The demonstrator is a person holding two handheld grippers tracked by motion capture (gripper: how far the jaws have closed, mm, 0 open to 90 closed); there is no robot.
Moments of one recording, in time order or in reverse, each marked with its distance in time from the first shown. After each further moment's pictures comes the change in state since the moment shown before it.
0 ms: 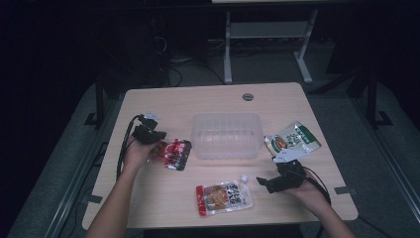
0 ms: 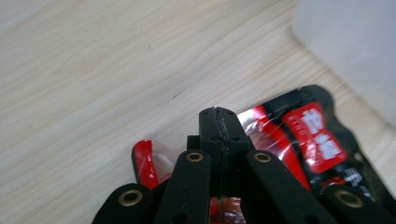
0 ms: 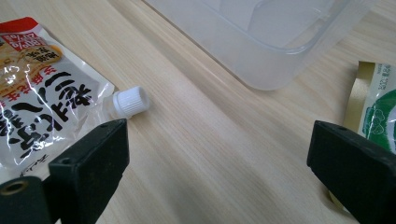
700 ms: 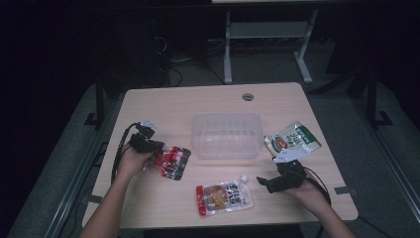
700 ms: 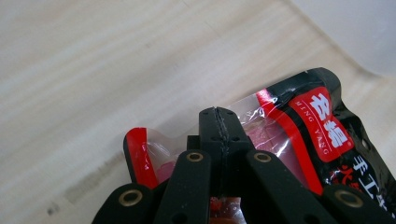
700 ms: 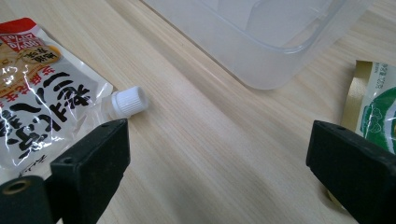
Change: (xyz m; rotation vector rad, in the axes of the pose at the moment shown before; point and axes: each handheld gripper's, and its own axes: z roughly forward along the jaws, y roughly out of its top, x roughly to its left) left arm -0.009 -0.023 -0.013 0.068 -0.082 0.002; right arm 0.000 -0.001 0.000 -0.004 -0.006 0.004
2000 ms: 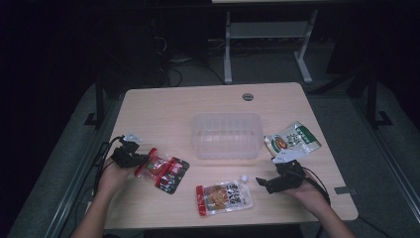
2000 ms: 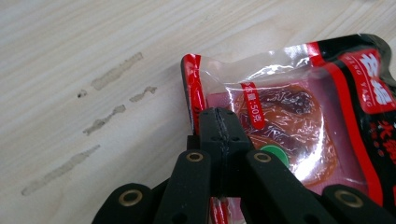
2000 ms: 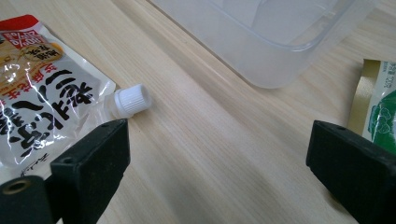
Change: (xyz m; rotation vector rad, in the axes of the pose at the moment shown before) left arm 0.000 -0.050 -0.035 0.023 0.031 -0.018; right arm 0.001 0.000 0.002 0.007 0.006 -0.006
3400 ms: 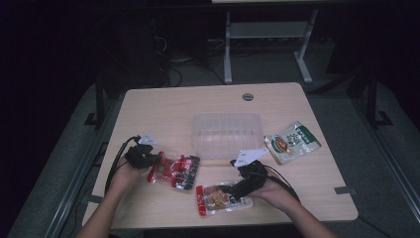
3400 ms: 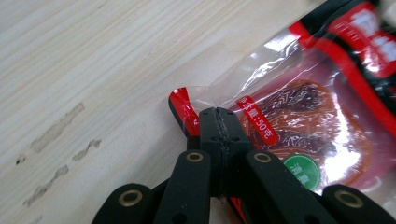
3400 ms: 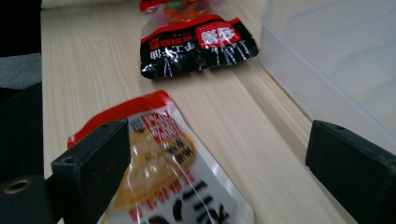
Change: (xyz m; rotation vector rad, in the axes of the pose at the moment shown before) left arm -0.024 0.017 0.022 -0.027 -0.039 0.156; right arm 0.071 0.063 0.044 -0.056 0.273 -0.146
